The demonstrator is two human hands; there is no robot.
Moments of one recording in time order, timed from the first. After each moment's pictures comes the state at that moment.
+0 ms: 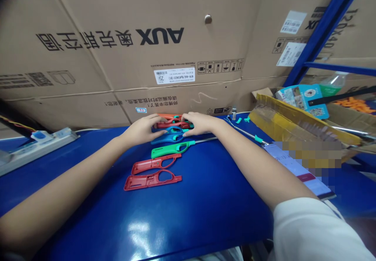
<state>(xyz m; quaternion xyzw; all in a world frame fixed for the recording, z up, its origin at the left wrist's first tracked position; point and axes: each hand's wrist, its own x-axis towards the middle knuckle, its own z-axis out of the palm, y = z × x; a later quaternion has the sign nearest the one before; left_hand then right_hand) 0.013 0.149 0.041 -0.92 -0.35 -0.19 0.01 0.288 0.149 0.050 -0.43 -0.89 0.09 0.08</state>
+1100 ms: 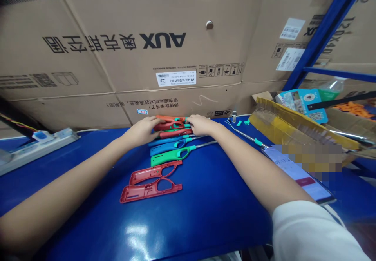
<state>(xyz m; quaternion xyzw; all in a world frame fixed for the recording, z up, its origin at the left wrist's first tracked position) 0.014 0.155 0.037 -0.90 -0.39 -0.17 0.01 0.284 0.157 0.038 -0.48 -0.88 0.04 0.06</state>
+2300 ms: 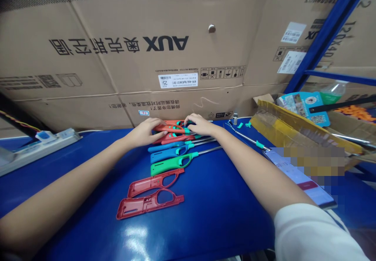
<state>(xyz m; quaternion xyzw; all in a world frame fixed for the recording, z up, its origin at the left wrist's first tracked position) 0.008 0.158 0.032 -0.90 -0.37 -0.21 -0.03 0.287 0.165 0.029 -0.48 -0.85 0.11 0.16</state>
